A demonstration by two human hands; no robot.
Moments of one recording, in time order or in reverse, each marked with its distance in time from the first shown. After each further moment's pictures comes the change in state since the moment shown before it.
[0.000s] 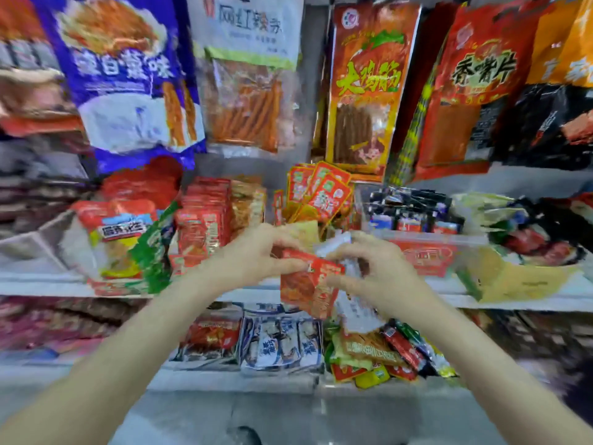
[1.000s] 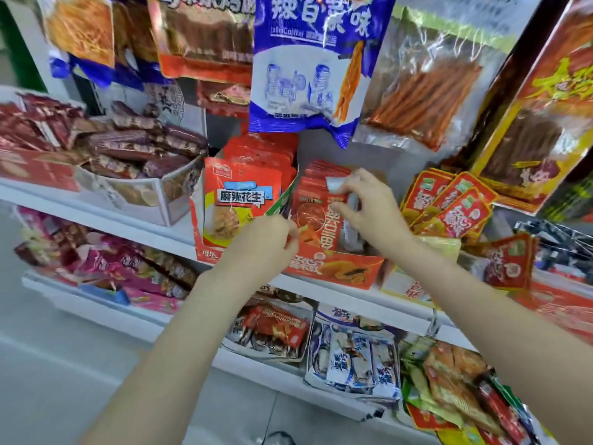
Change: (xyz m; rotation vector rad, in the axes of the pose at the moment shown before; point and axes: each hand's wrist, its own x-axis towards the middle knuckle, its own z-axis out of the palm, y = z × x) left_hand -0.078 -0.121 -0.058 0.341 0.345 -0.395; right_hand 0.178 -0.076 0.131 -0.142 0.220 -0.408
